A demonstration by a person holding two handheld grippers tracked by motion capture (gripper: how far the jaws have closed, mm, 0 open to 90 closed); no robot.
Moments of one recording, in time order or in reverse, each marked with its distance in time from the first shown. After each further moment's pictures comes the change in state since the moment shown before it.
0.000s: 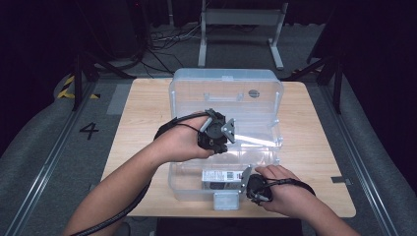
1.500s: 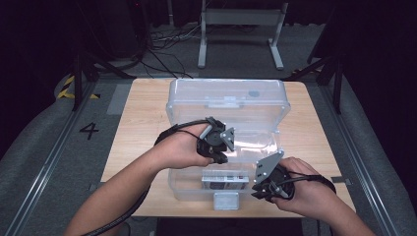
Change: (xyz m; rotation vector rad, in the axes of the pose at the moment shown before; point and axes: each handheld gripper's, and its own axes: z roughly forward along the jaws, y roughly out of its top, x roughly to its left) left arm -0.012 -0.004 0.009 -0.006 -0.092 -0.005; right arm 0.011 -0.016 -0.079 -0.315 0.031 0.120
